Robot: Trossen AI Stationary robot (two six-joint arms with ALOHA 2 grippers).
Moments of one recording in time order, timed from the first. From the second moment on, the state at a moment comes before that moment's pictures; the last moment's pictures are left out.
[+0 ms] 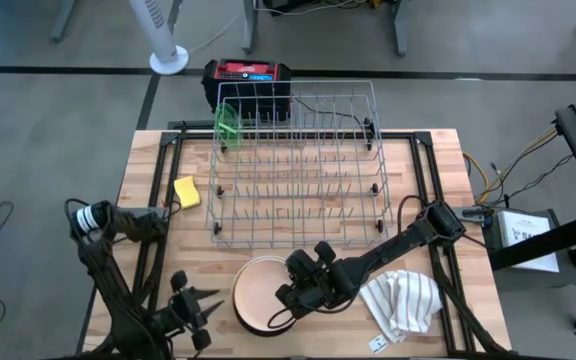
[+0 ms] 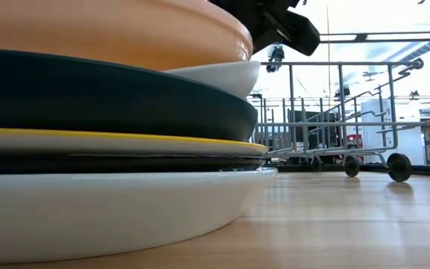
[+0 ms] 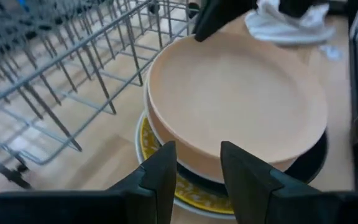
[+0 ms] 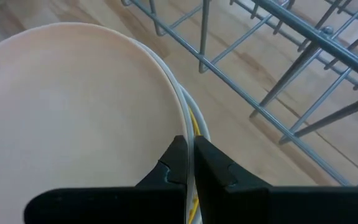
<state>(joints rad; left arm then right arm) -1.16 1.78 1.28 -1.18 -1.06 -1.73 0.49 2.11 1.77 -0.86 0.61 1.10</state>
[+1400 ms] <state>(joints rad) -1.13 1.42 0.80 -0.23 -0.95 -1.12 0.51 2.11 1.77 -0.85 0.73 1.03</state>
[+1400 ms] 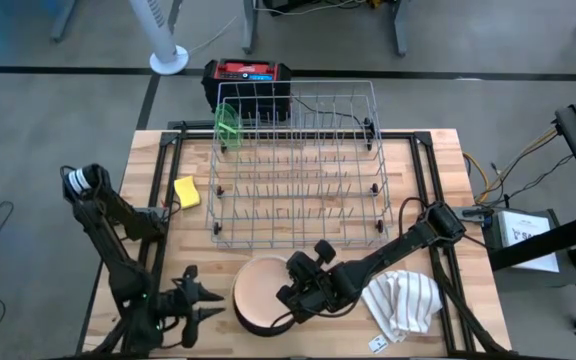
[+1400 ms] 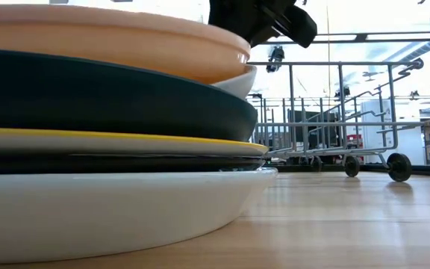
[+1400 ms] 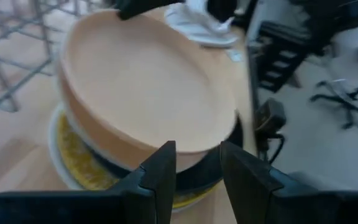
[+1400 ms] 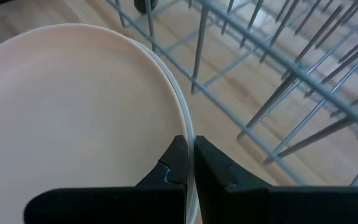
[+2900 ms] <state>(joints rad) -0.99 1.41 0.45 0.50 -1.00 -1.15 0.54 2.14 1.77 -0.79 0.88 0.89</state>
